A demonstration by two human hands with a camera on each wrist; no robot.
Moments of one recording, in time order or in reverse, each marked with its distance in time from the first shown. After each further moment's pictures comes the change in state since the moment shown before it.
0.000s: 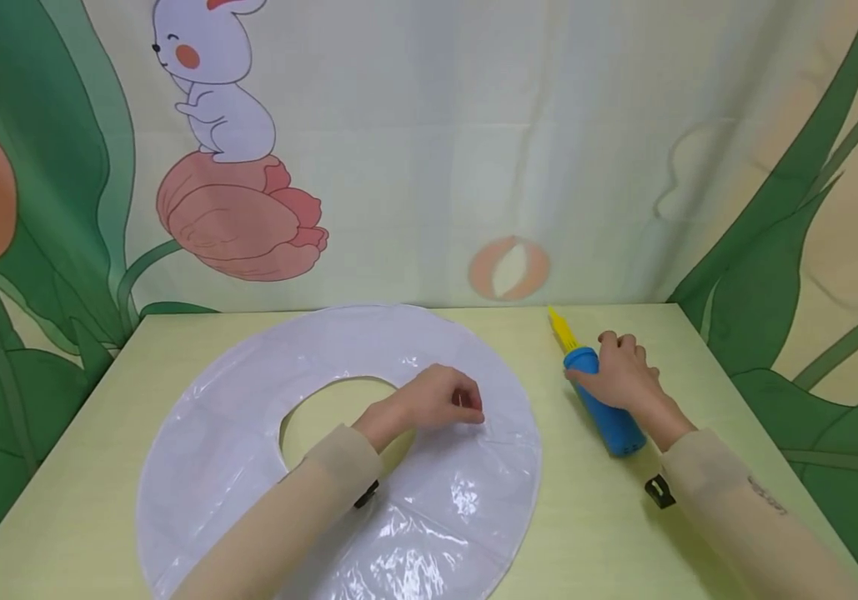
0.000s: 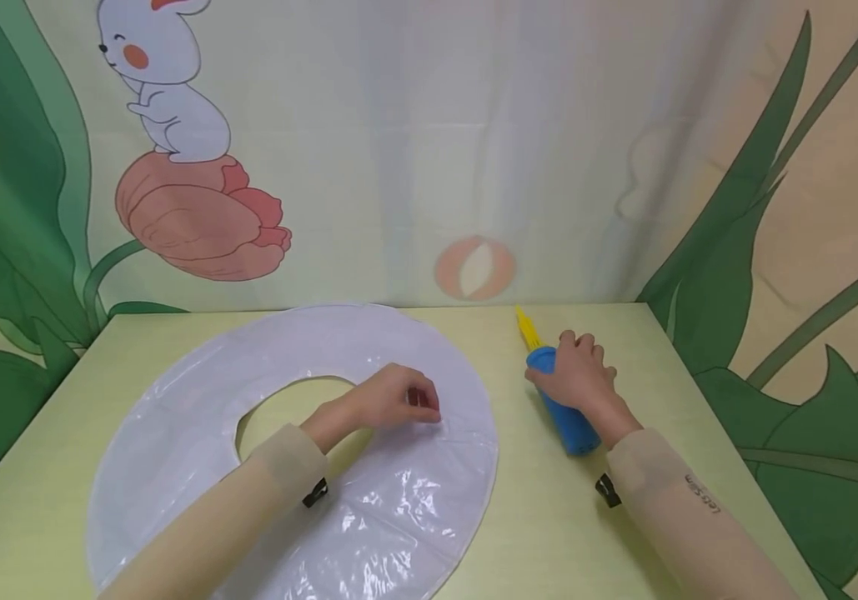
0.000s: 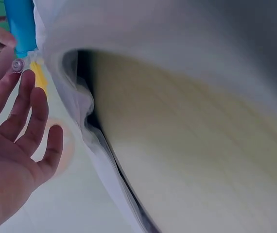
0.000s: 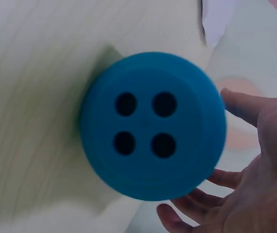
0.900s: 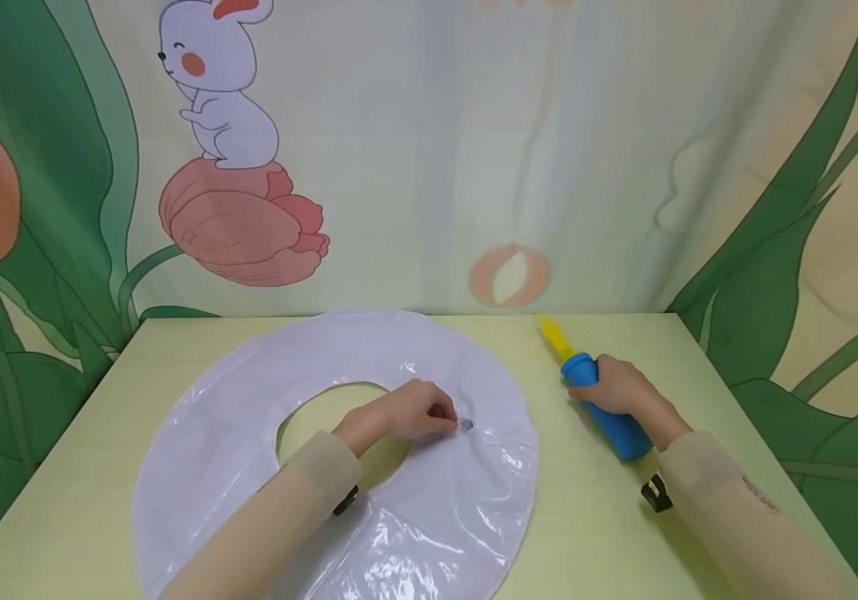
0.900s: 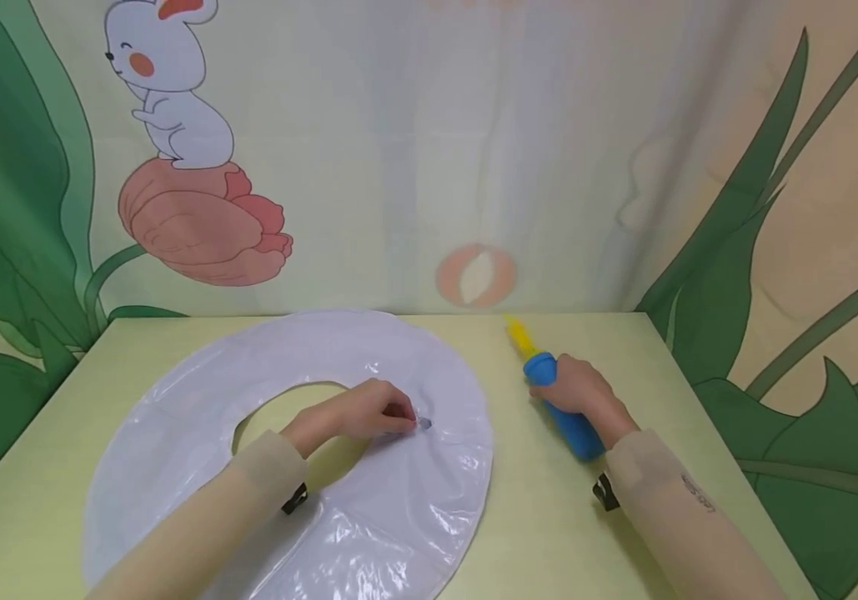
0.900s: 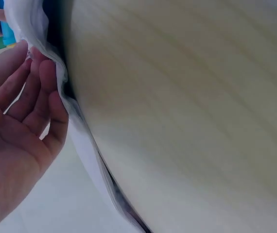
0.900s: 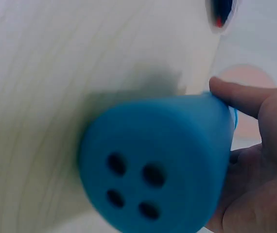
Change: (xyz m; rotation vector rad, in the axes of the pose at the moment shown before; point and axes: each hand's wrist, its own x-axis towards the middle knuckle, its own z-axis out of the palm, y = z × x) left_hand -0.015 -0.021 -0.007 -0.001 -0.116 -0.047; right_hand 0.010 0.010 -0.003 0.045 -0.214 0.001
